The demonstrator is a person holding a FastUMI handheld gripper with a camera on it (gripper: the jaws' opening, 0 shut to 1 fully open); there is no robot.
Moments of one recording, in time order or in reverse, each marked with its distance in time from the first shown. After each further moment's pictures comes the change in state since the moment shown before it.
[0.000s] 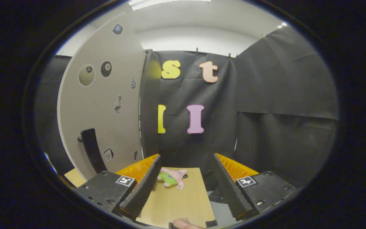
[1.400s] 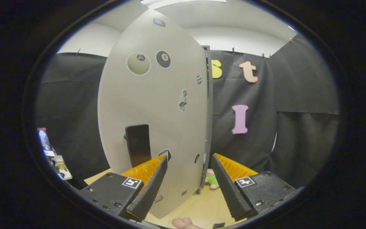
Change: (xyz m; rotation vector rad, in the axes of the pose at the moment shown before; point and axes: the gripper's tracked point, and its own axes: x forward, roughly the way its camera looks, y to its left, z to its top) arm 0.005 0.235 -0.014 -0.031 0.000 0.216
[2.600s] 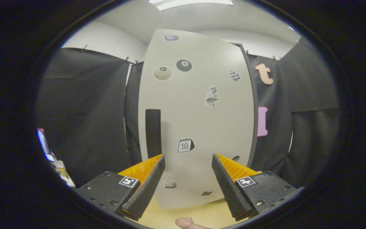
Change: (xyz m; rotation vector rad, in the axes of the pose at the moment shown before) arm 0.065 0.129 -0.020 0.042 -0.074 -0.020
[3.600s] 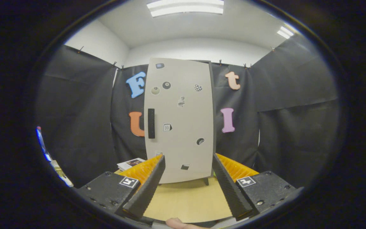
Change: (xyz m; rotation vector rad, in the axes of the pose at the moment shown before) arm -0.188 -0.015 -0.038 0.006 -0.091 -0.208
